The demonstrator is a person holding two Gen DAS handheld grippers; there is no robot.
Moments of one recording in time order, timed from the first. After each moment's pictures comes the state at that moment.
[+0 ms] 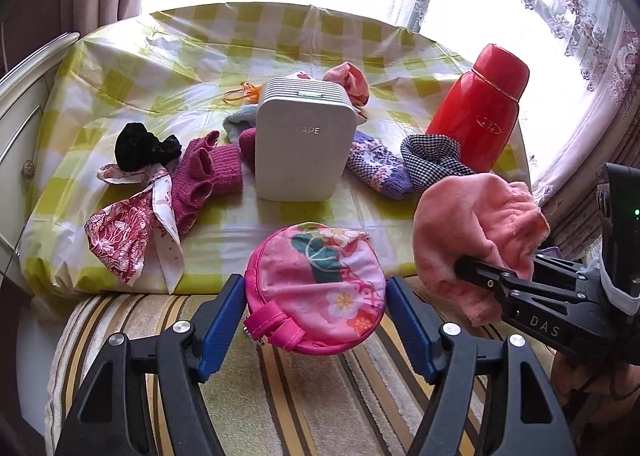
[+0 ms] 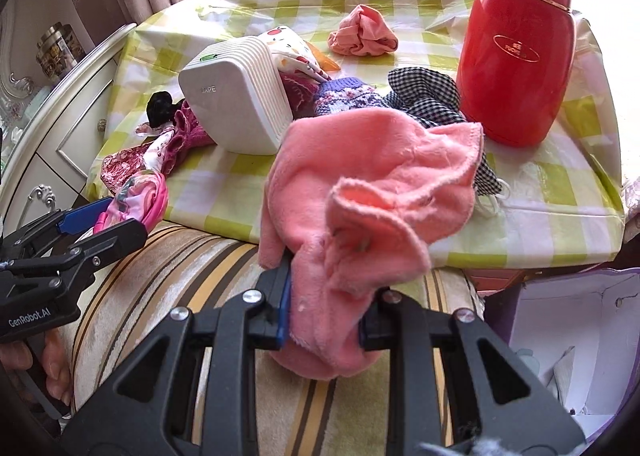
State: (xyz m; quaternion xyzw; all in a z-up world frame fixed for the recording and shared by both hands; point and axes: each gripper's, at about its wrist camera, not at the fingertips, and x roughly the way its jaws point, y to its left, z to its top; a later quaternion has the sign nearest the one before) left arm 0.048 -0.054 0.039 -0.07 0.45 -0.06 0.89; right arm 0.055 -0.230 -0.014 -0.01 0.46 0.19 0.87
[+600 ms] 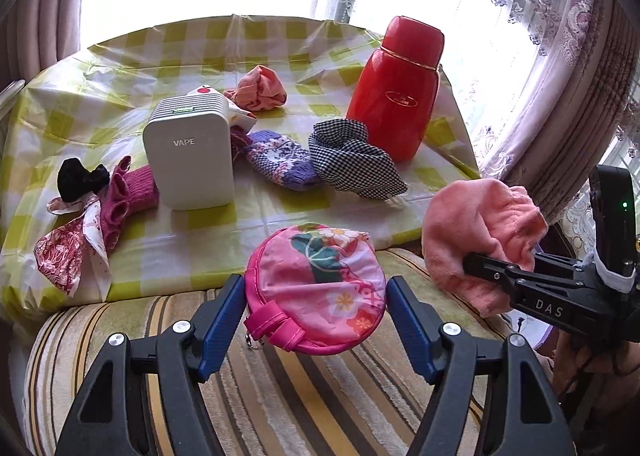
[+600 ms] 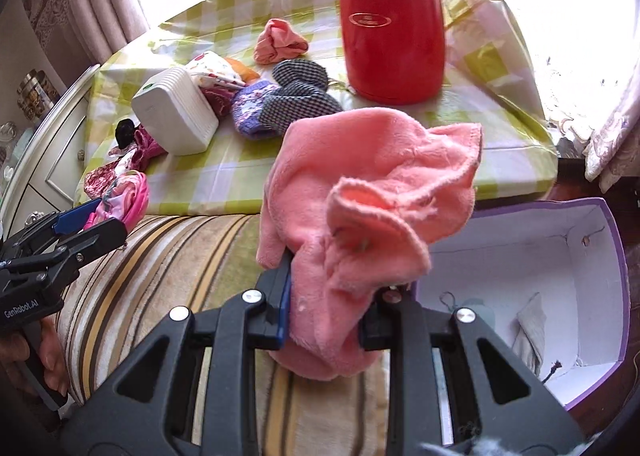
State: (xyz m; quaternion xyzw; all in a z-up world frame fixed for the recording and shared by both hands) left arm 0.033 -0.132 0.053 -0.02 0.43 -0.14 0.89; right arm 0.012 -0.341 -0.006 0.05 0.46 0.12 0.88
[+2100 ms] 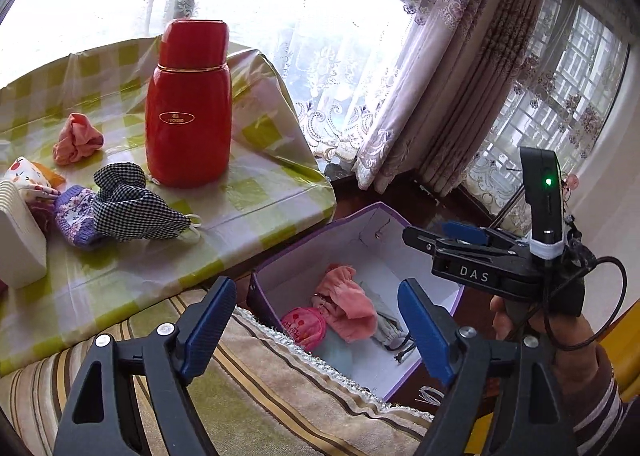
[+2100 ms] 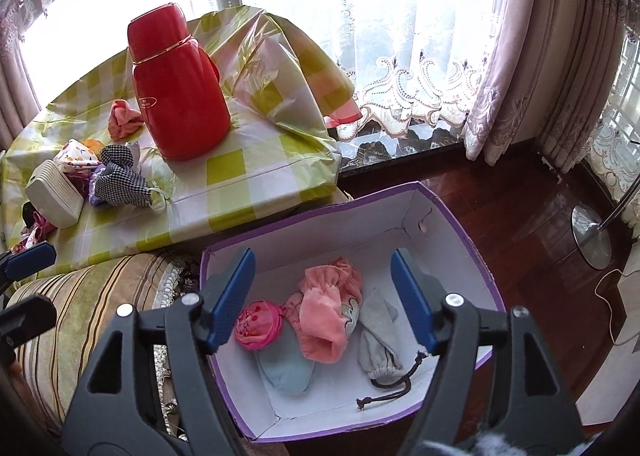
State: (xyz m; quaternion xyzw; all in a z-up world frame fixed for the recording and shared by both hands) left arm 0.026 -0.277 0.076 -0.02 0.40 -0.34 0.85; right arm -0.023 -0.498 0.023 0.06 0.40 -0.09 0.91
